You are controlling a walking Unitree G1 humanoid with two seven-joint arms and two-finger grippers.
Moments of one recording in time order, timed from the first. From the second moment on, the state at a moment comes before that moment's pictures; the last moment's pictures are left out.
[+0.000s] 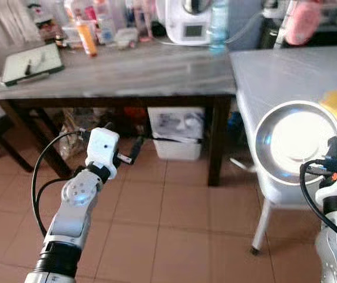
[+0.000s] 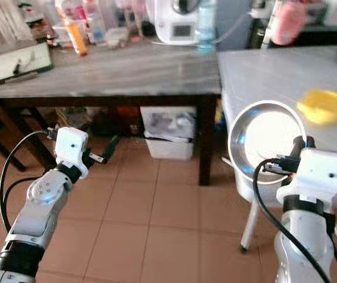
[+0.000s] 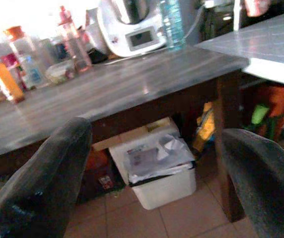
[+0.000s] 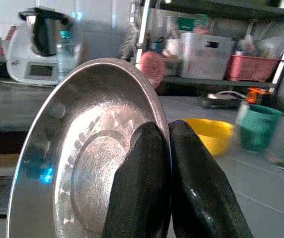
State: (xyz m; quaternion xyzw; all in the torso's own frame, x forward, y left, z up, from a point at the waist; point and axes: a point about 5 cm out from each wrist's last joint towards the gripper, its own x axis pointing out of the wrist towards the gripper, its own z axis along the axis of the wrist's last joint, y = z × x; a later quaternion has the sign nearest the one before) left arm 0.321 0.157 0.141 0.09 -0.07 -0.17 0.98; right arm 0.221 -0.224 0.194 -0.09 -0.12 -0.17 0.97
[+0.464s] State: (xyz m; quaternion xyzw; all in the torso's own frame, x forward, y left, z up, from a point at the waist) left arm 0.322 0.152 0.138 0.09 -0.06 -0.17 0.98; right arm 0.233 -0.184 0.206 -0.02 -0.14 -0.06 0.99
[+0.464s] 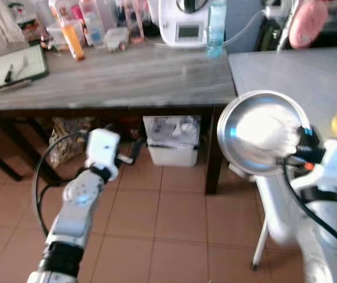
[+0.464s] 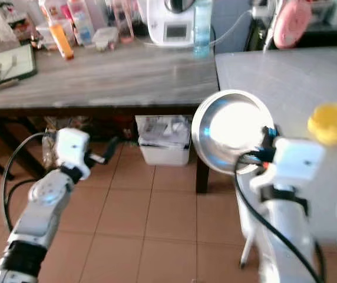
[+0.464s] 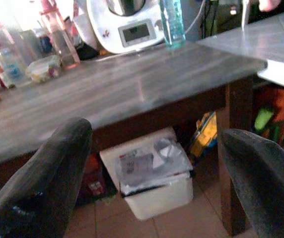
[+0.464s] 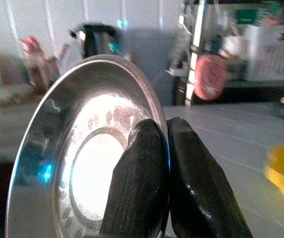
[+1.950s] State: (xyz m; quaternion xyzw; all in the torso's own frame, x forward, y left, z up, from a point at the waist) left arm 0.328 0.149 0.131 0.08 -0.04 -0.16 0.98; right arm 0.232 -0.181 0.203 0.02 -0.13 -0.06 0.99
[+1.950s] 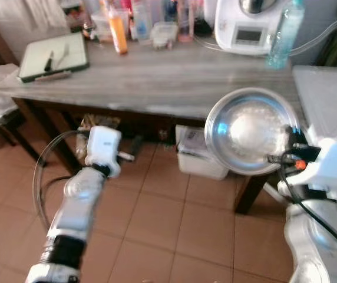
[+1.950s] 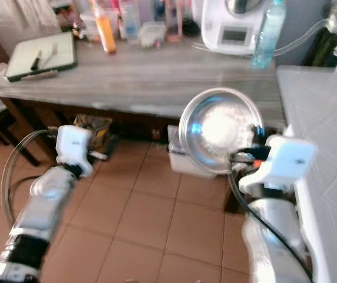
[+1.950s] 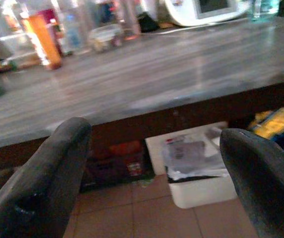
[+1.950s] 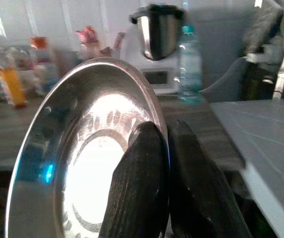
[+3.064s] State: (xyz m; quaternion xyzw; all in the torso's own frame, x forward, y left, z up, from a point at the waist) left arm 0.328 0.136 0.139 0.07 -0.06 -0.21 0.97; right arm 0.231 -0.186 0.204 0.00 -0.13 -0.08 0.99
